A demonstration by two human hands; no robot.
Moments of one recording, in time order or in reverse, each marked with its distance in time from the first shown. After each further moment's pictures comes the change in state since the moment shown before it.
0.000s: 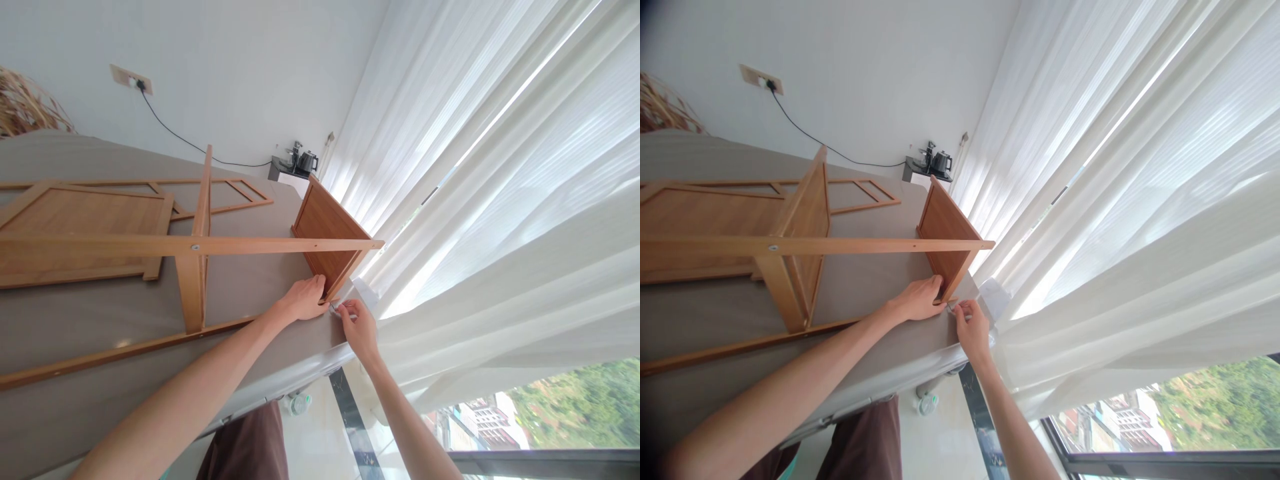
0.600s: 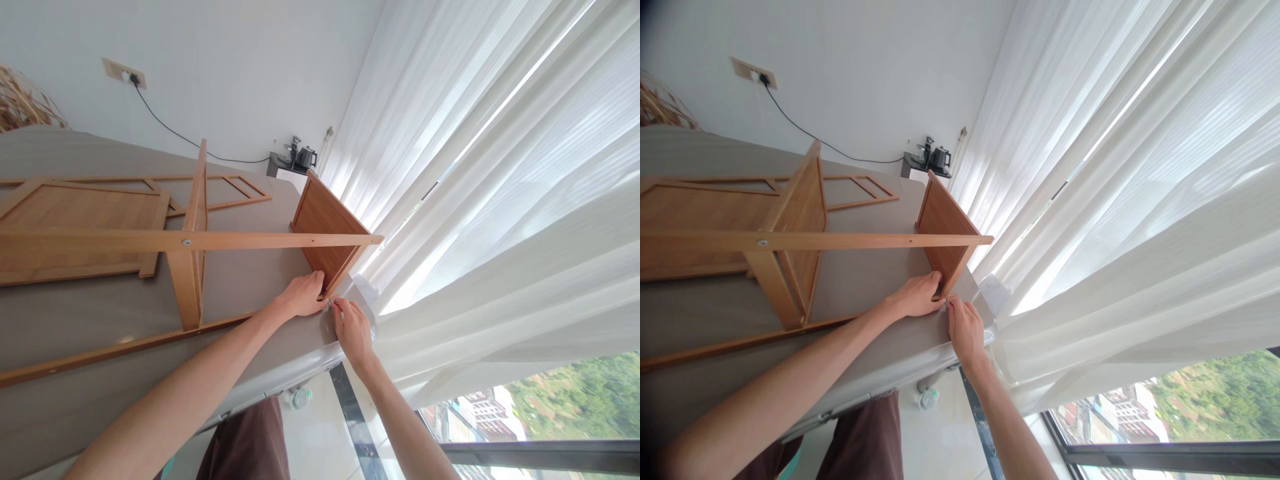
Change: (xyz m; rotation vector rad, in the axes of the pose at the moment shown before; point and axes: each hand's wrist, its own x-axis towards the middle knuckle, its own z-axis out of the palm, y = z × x) left_hand 0.002 -0.002 0.004 -0.001 0.018 0.017; right_hand -0.010 -0.008 0.006 -0.143 -0.004 -0.209
